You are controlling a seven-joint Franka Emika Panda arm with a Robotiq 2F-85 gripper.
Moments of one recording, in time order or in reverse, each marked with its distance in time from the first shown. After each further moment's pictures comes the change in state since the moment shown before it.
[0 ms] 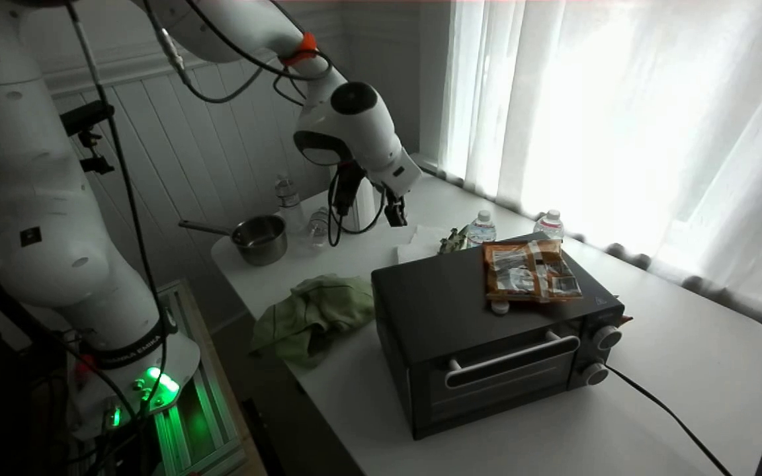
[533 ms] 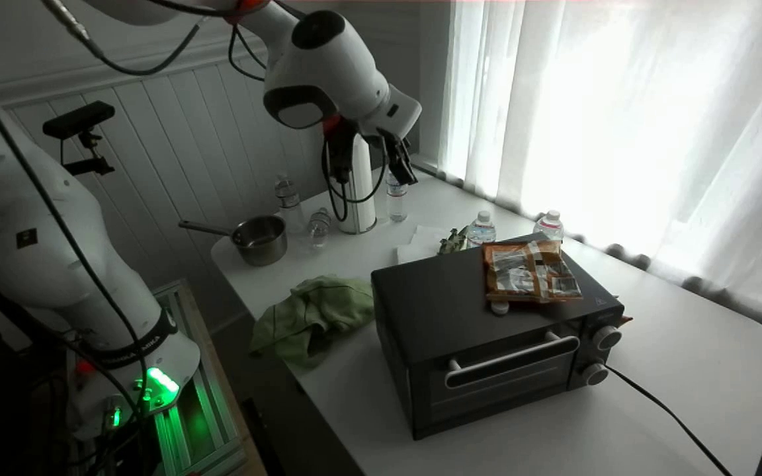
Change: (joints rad) arm -0.037 -0.294 -0.021 -0.093 -0.238 -0.013 -0.022
